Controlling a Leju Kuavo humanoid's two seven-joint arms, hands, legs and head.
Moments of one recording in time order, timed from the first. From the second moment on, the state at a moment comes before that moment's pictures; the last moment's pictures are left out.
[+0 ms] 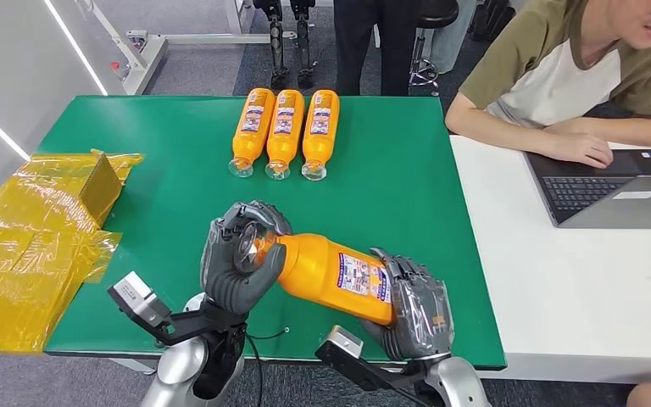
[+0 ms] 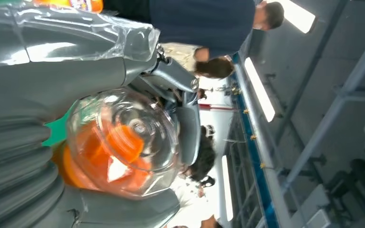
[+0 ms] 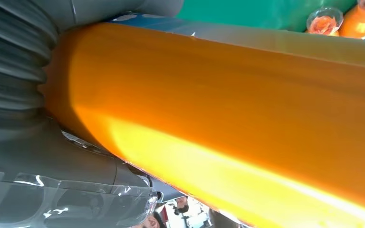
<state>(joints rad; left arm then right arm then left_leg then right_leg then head) -0.11 -0.18 -0.37 -1.54 0.09 -0.12 -0.46 0.04 0.03 0.30 -1.58 1.31 -0.24 0.07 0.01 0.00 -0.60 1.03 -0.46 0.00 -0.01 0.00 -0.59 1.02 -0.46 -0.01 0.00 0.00</state>
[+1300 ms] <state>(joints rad) -0.11 -0.18 -0.36 -1.54 0.08 -0.13 -0.47 0.04 0.04 0.32 -1.57 1.24 -0.28 0.04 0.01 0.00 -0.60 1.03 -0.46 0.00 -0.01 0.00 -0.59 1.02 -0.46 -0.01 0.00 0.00</state>
